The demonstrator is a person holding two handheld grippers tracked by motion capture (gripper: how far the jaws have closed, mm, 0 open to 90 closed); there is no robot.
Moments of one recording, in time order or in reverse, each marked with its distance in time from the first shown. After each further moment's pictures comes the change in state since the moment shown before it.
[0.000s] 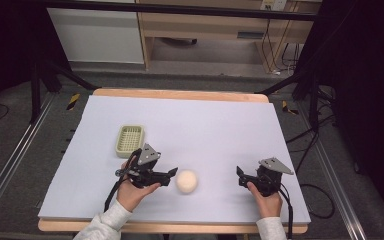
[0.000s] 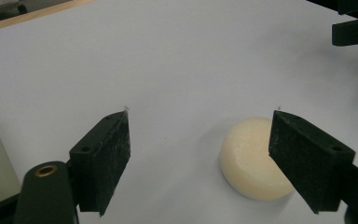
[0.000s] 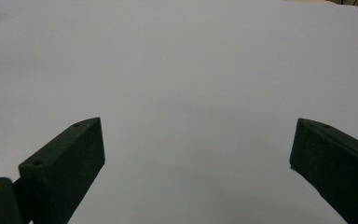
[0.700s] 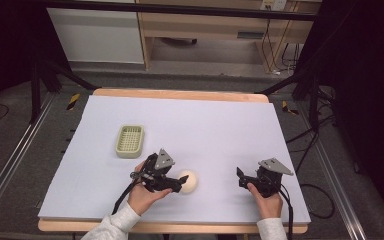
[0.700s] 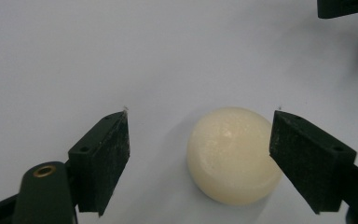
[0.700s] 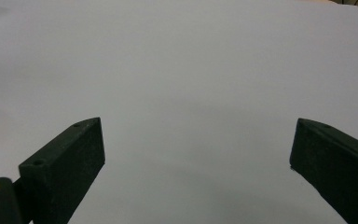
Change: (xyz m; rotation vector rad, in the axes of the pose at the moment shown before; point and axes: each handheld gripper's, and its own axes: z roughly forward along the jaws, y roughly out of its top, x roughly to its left) left arm -0.024 -0.001 0.026 0.073 -0.044 0.060; right arm 0.000 -0.002 -0.001 0.006 0.000 -0.016
